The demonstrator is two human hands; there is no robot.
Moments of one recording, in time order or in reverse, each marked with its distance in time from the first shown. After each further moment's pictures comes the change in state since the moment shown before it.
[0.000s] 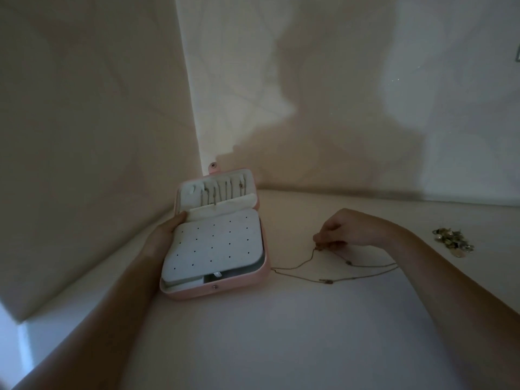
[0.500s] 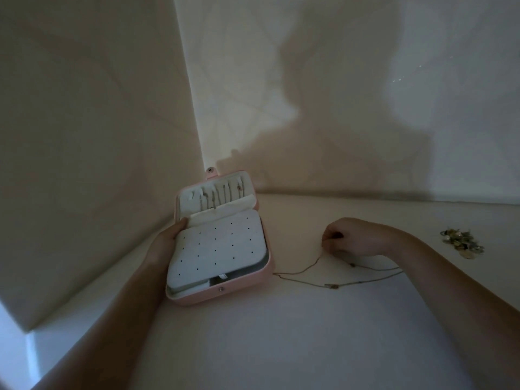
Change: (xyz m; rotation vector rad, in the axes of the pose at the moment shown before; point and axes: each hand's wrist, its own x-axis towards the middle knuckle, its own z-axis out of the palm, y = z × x) left_hand -0.003 0.000 0.000 -0.004 0.023 0.053; right_hand 0.005 0.011 0.005 -0.207 -0.026 -0.020
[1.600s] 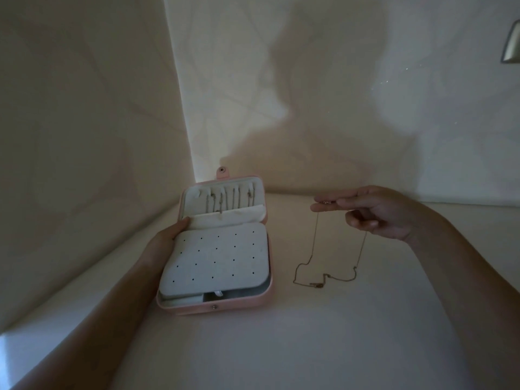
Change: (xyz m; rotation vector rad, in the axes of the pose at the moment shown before) left_hand -0.021 0.003 0.021 0.080 -0.043 -0.056; right_hand -0.041 -0.003 -0.044 1.040 0.079 -0.094
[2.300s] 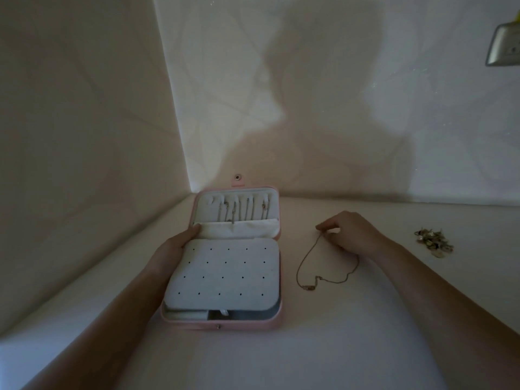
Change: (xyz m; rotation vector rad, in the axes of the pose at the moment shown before) left_hand -0.011 -0.002 0.026 0.079 -0.024 -0.009; right_hand 0.032 0.058 -0.007 -1.099 0.337 0.008
